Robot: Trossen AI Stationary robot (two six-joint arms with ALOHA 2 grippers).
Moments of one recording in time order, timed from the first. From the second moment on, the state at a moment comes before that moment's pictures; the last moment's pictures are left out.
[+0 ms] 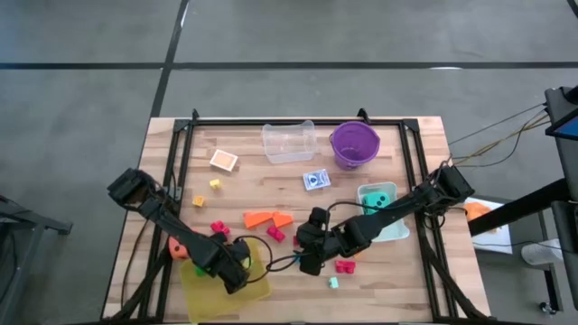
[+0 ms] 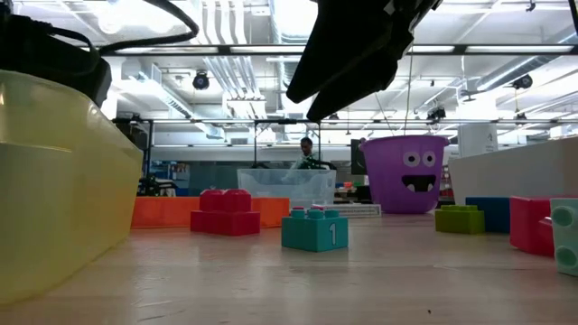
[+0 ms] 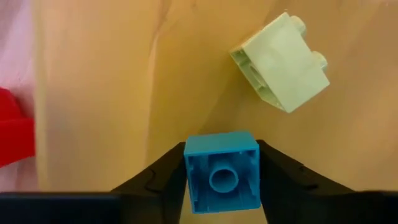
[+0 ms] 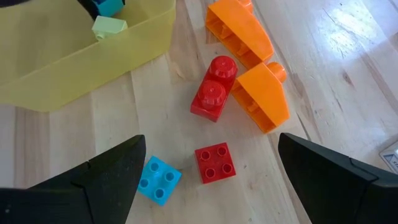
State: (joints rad) left arm -0.66 1.78 1.03 -0.74 -0.04 -1.17; right arm 0.43 1.86 1.34 -0.43 0.44 0.55
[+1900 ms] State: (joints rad) left arm -0.60 1.34 1.09 -0.97 -0.44 -0.98; right arm 0.43 1.86 1.33 -0.53 0.38 0.90
